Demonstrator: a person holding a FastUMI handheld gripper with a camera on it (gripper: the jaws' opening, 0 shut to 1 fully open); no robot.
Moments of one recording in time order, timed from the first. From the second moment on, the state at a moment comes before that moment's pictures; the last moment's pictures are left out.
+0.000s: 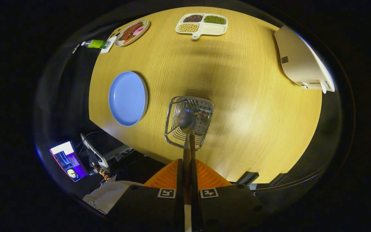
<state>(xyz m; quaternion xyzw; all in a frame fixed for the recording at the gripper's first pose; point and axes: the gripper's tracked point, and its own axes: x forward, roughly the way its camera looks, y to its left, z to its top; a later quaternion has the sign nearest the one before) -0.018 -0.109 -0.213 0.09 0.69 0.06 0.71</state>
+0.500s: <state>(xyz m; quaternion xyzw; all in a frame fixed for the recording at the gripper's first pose) -0.010 -0.092 -0.169 0.11 0.61 0.09 0.78</state>
